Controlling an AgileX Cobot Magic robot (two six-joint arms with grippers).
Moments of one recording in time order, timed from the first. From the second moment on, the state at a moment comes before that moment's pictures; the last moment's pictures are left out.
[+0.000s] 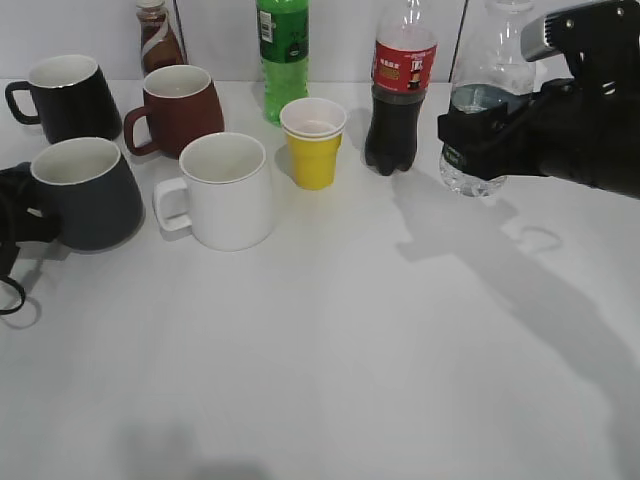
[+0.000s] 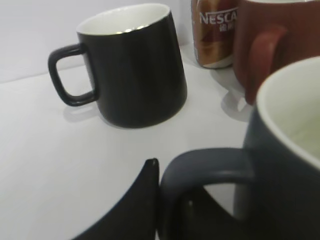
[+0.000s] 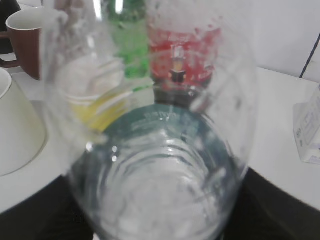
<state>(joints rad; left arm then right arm) 0.04 1.90 -0.49 0.21 -1.11 0.09 0.33 1.52 -0.66 -0.47 -0.51 0.40</state>
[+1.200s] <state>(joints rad) 0.04 1.72 -0.25 0.18 -1.20 0.07 0.33 1.66 -0.55 -0.32 -0.76 0.27</state>
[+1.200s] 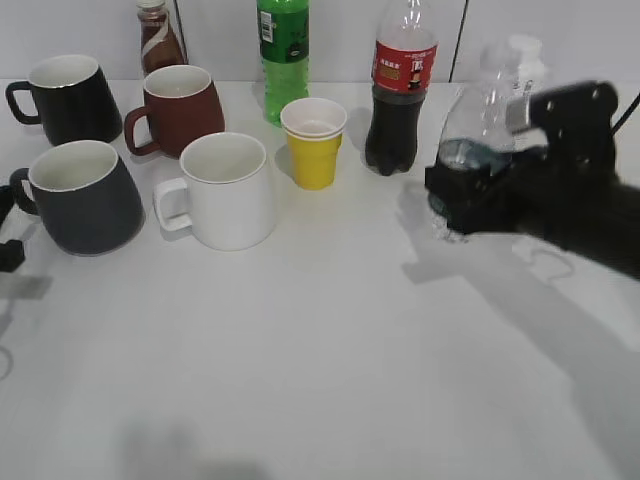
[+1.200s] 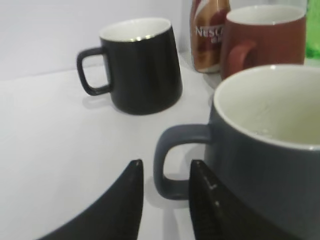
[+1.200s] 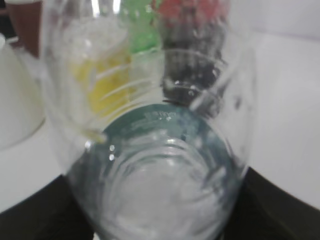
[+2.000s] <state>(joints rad) 0.04 0.90 -0.34 0.24 -0.28 -0.17 0.33 1.46 -0.48 -0.31 -0.95 0.09</state>
